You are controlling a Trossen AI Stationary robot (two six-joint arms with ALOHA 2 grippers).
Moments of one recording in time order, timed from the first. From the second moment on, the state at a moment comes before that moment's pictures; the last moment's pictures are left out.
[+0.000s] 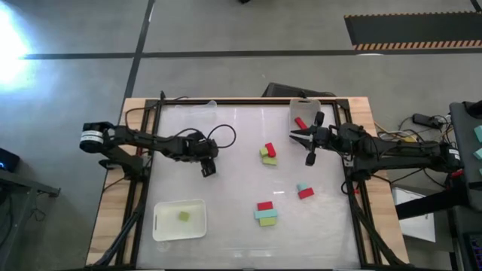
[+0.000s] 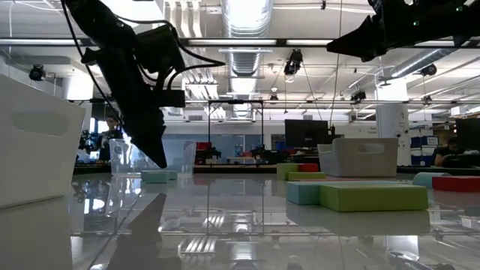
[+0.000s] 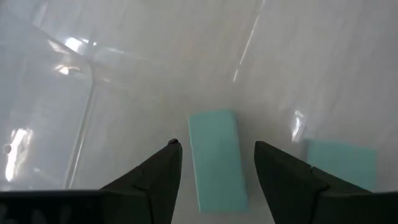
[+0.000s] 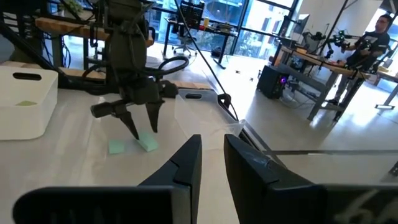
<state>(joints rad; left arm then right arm) 0.11 1.47 0.72 -0.35 -0.31 -0.18 -0.19 0.72 0.41 0.21 0.07 -0.22</state>
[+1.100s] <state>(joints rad) 0.10 1.44 0.63 -0.31 -0.28 -0.16 -0.19 0.72 0.41 0.21 0.07 -0.20</state>
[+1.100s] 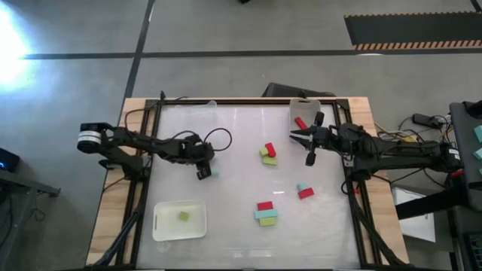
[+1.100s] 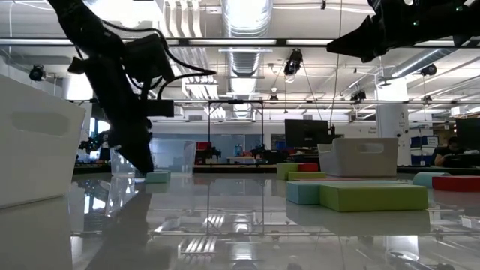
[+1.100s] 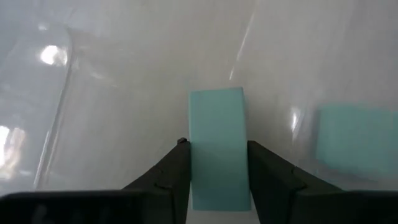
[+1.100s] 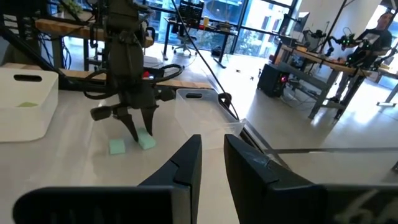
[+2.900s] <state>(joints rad) 0.87 1.65 1.12 -0.66 -0.01 0.74 -0.19 0.72 0.41 0.19 0.07 -0.17</state>
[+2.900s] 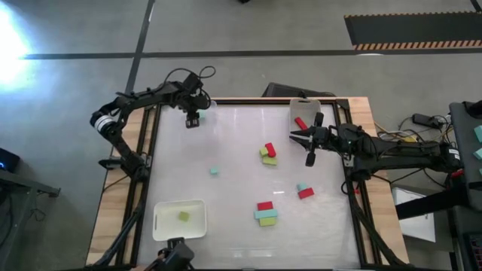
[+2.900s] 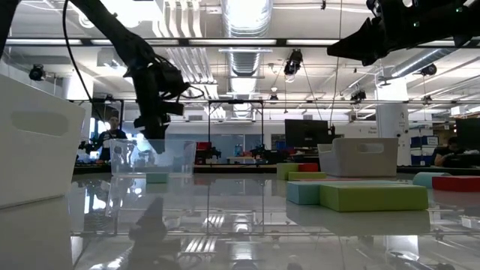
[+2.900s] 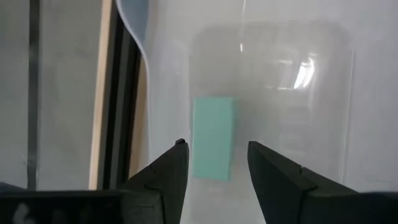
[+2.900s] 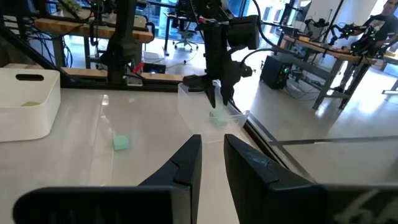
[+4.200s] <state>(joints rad) 0.02 1.15 0.69 -0.09 -0.14 -0.21 -0.19 0.72 0.41 0.18 0.07 -0.14</state>
